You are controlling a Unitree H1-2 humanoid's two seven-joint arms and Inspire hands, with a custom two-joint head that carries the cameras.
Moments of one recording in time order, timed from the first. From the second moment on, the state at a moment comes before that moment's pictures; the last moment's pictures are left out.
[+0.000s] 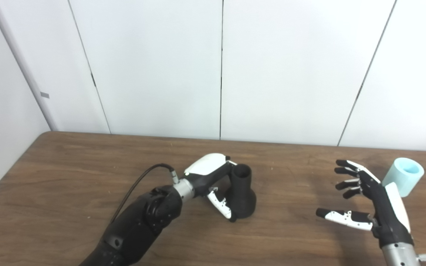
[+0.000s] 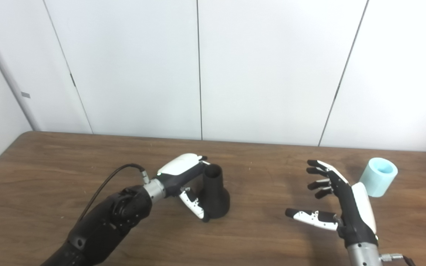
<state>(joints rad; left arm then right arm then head) -0.62 0.29 -0.49 0.35 0.58 -0.15 -0.24 -0.13 -0.20 -0.04 -0.15 -0.37 -0.03 -0.07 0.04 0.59</state>
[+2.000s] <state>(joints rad) -0.63 0.32 -0.51 0.58 0.55 -0.44 0.01 -0.68 -0.62 0.03 0.22 -0.88 0.47 0.65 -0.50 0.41</state>
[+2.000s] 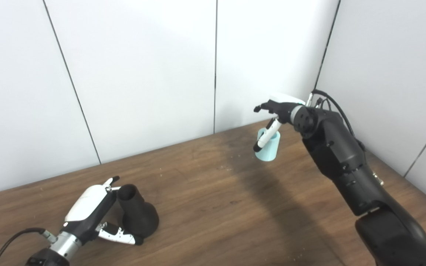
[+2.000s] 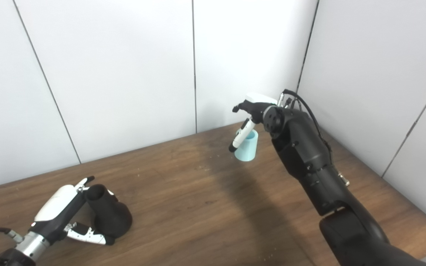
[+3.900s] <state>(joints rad) -0.60 0.34 -0.51 0.53 0.55 -0.41 0.01 -0.67 -0.63 0.17 0.42 -0.68 0.45 0.33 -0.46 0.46</state>
